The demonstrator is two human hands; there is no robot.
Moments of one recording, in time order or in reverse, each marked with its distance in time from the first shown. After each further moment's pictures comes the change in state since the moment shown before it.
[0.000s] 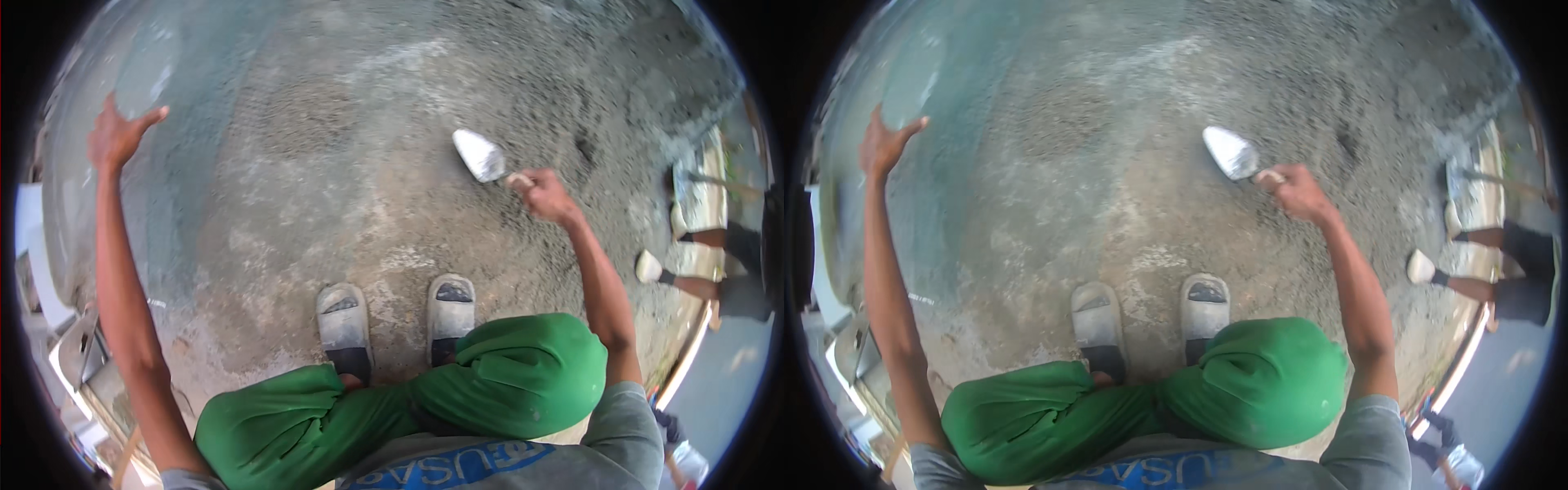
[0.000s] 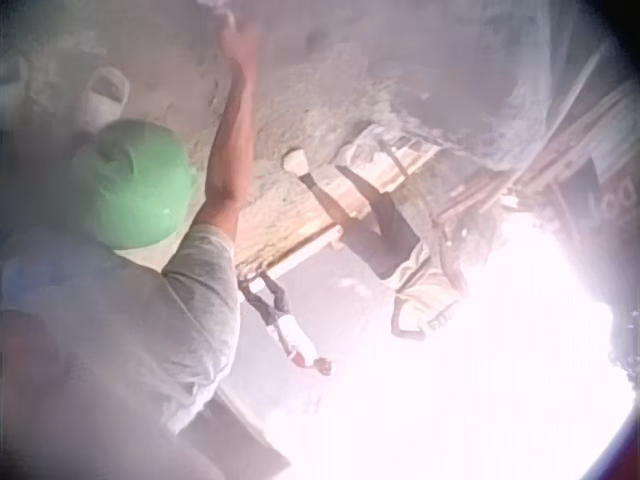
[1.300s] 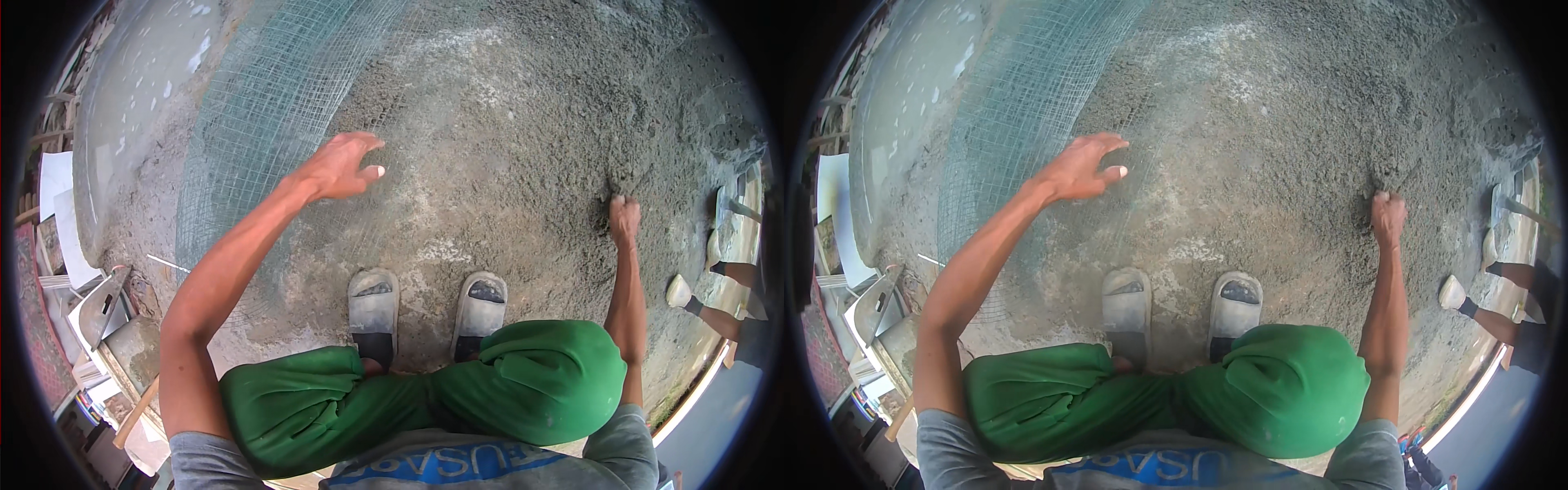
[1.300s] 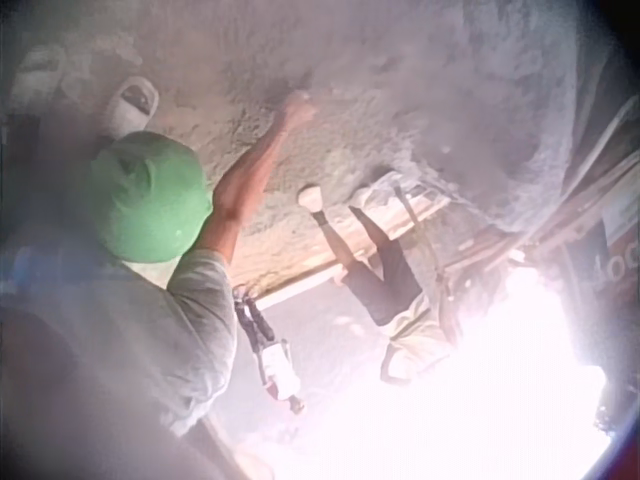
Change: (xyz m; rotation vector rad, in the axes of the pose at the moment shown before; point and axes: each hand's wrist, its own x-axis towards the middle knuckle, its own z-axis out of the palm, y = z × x) left_hand -0.195 0.205 0.037 -0.567 -0.926 0.811; right_hand 0.061 0.230 -0.050 -0.604 0.908 0.014
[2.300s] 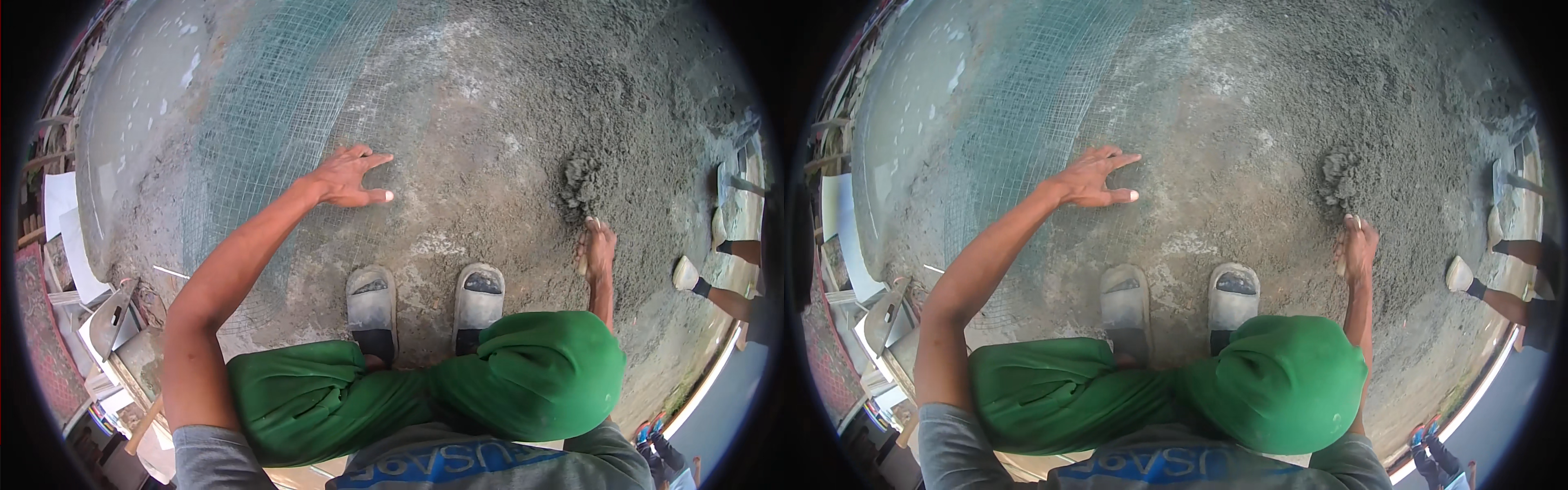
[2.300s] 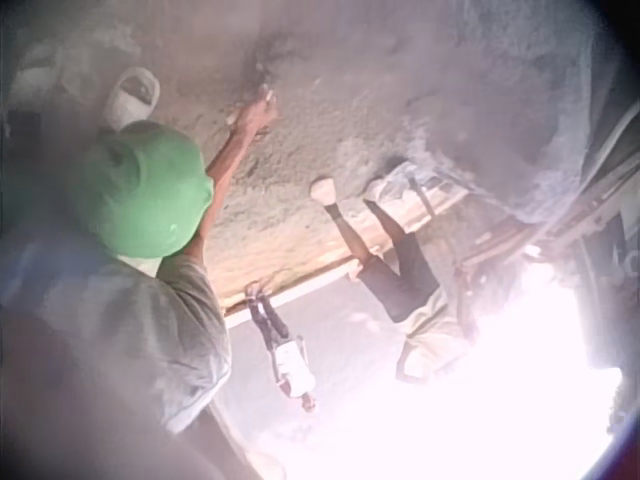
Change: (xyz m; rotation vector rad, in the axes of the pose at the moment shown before) left_hand 0.015 0.014 0.028 0.228 -0.242 -0.057; right_hand -0.125 -0.099 -0.093 1.021 -0.458 0.720
